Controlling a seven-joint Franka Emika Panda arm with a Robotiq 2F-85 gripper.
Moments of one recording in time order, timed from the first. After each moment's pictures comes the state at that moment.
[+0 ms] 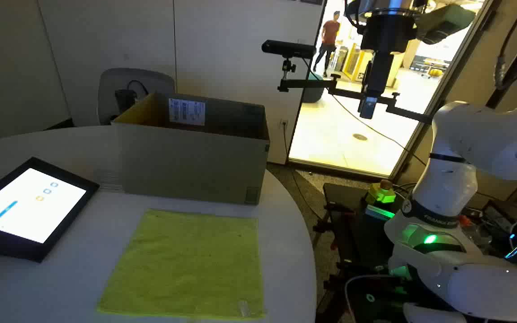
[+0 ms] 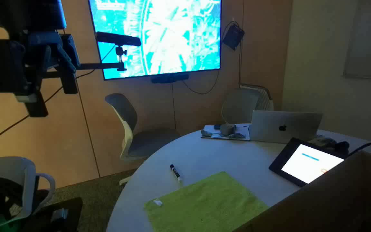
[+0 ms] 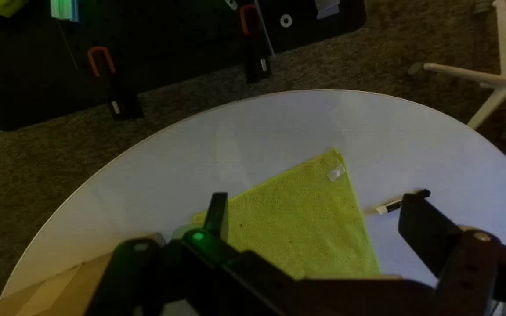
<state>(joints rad) 0.02 -0.85 0.05 -2.59 0.20 1.71 0.25</state>
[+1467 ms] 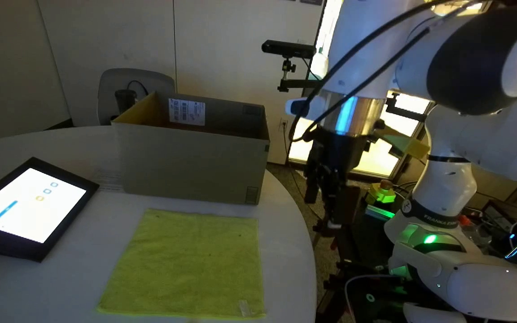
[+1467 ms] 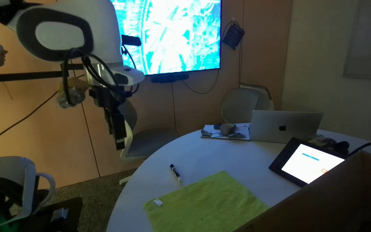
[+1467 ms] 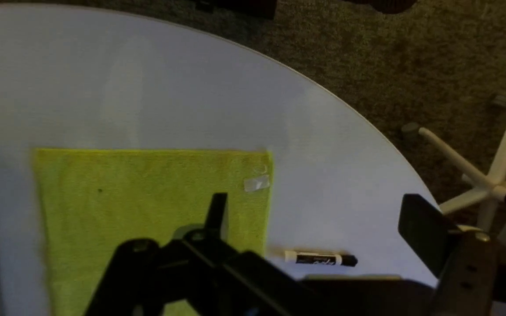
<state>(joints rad) 0.27 -0.34 0.24 -2.63 0.24 2.31 0.09</state>
